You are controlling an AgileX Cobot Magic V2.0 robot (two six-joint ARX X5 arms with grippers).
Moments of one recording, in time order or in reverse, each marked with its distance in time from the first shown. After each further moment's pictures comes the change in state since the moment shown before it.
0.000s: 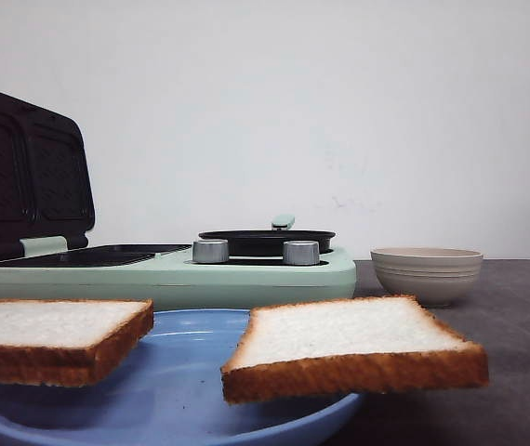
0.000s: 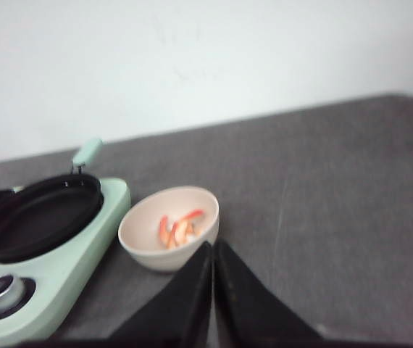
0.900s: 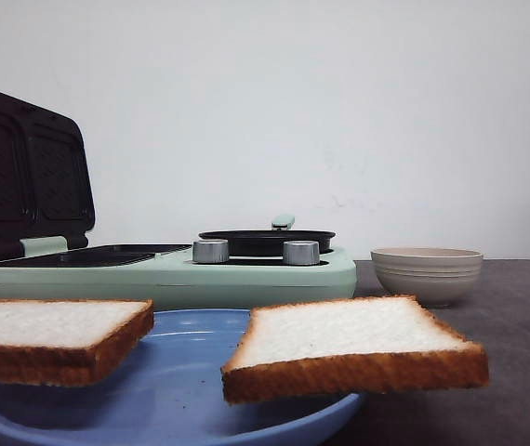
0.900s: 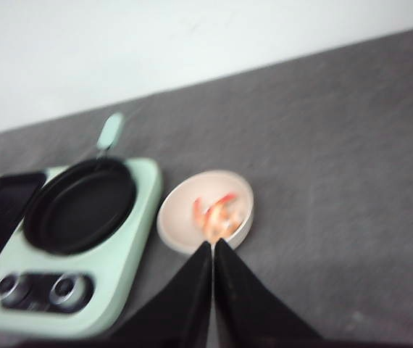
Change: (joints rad) left arm 0.000 0.402 0.415 -0.384 0.126 -0.005; right arm 0.000 0.411 0.429 -0.238 -0.108 0.044
